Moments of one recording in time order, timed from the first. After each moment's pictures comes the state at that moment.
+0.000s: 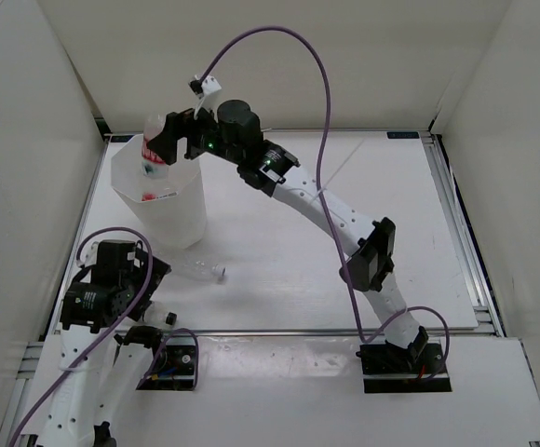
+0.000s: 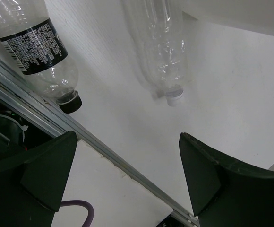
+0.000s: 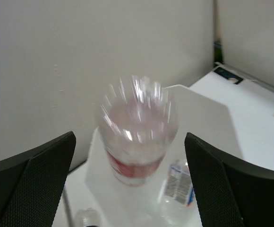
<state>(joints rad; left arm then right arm) -0.13 0.59 0.90 -1.31 -0.15 -1.11 0.95 2.20 2.45 -0.20 -0.17 0.42</state>
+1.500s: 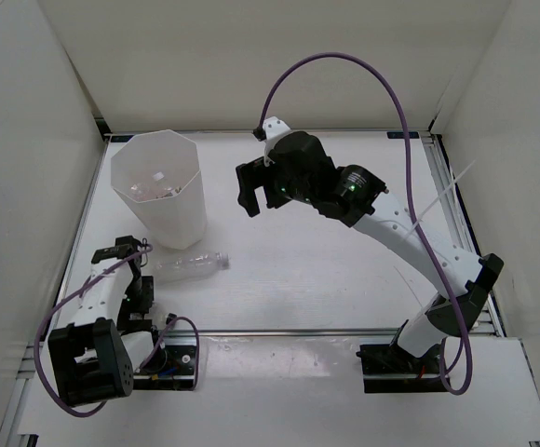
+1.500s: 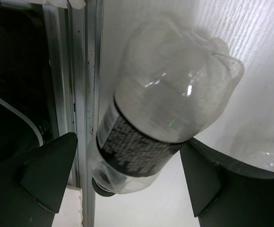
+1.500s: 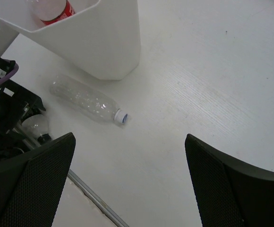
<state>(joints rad) 0.18 1.10 0.61 -1.20 -0.27 -1.53 0.97 1.57 1.83 -0.77 0.11 0.26</state>
